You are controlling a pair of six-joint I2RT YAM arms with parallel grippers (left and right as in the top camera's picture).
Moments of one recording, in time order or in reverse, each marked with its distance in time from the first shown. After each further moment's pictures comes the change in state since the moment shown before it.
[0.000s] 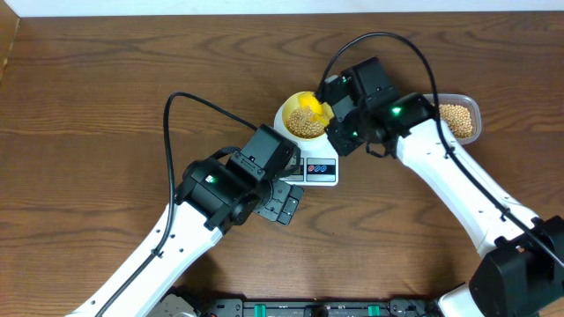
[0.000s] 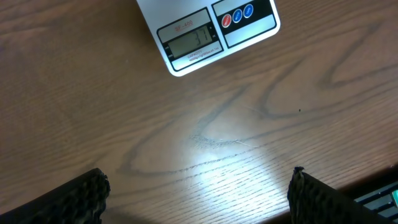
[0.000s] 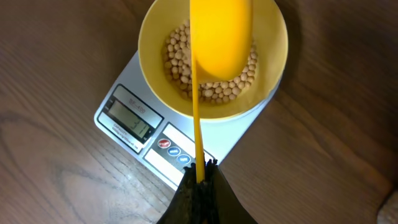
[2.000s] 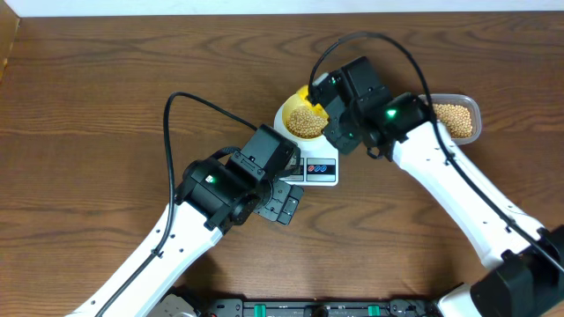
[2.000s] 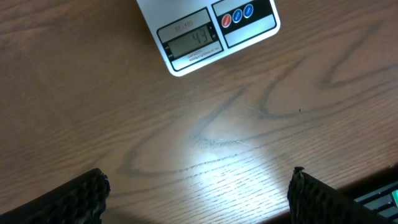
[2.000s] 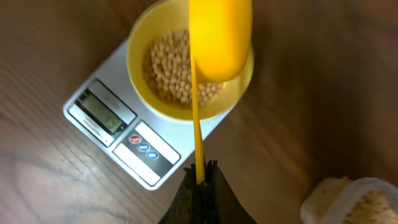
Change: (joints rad) left arm 0.000 0.000 0.000 0.000 0.000 0.000; right arm 0.049 -0.024 0.100 -0.089 0.165 -0.133
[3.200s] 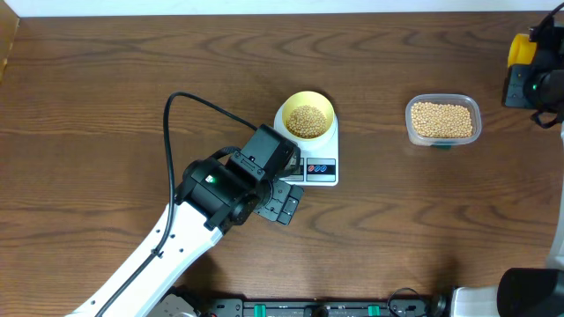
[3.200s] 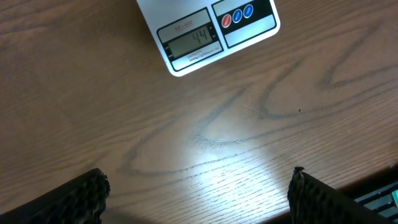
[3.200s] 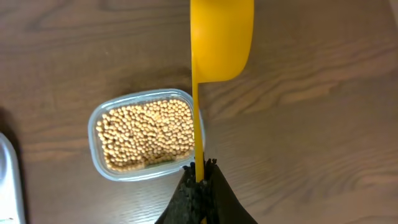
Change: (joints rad) left arm 0.000 0.000 0.000 0.000 0.000 0.000; right arm -0.783 -0.070 0.210 -0.202 0.006 0.226
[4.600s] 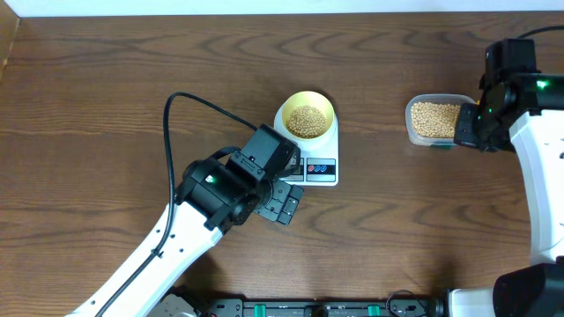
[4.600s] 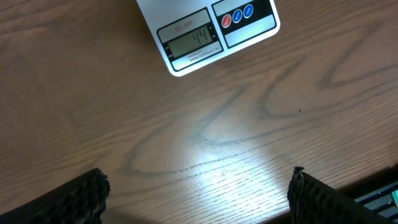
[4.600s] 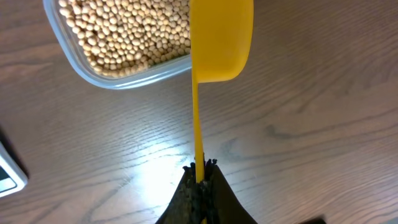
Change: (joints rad) left arm 0.000 0.000 0.000 0.000 0.000 0.000; right arm 0.196 -0.006 -0.185 -0.207 0.143 0.266
